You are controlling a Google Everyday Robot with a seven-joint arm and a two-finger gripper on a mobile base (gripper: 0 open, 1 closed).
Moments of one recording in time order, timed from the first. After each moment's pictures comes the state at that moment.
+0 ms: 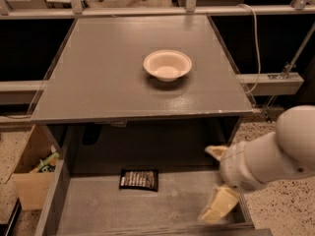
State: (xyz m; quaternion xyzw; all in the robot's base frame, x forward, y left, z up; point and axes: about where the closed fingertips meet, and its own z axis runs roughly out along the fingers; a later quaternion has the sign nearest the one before) arm 0.372 -0.115 0.740 -0.58 0.76 0.17 0.23
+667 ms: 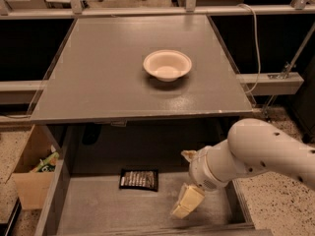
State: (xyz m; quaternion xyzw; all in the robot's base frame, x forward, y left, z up) arm 0.397 -0.062 0.679 -0.58 0.76 0.18 0.22
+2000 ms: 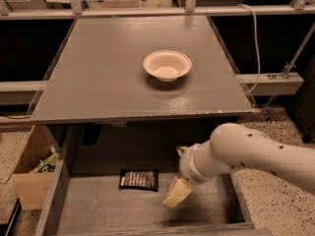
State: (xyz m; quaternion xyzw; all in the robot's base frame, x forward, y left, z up) arm 0.436 -0.044 0.643 -0.57 0.77 0.15 0.24
